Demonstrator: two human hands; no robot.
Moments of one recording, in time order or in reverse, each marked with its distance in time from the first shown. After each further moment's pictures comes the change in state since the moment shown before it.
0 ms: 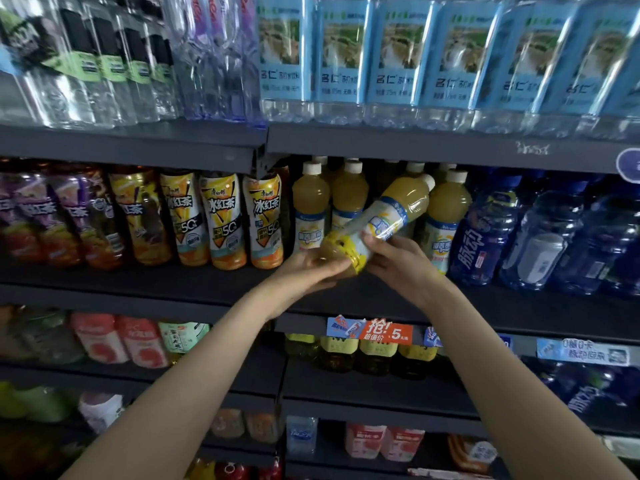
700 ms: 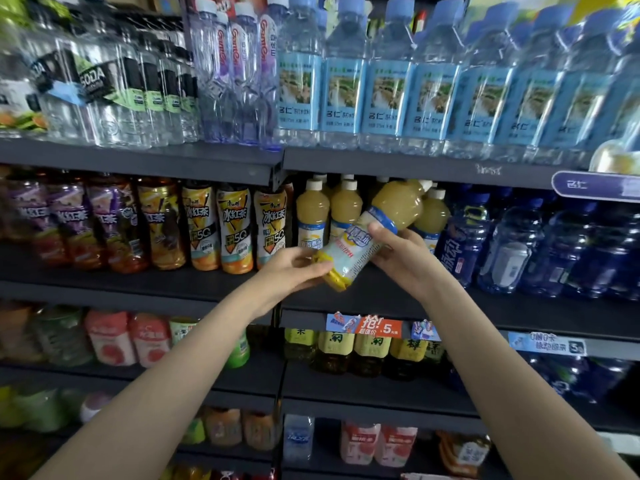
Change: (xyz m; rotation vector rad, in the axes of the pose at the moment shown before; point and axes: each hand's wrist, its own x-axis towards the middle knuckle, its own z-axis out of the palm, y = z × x) left_hand -0.051 0.019 -0.006 -0.033 0.094 0.116; right_hand -0.039 -0.032 0.031 0.099 0.085 -0.112
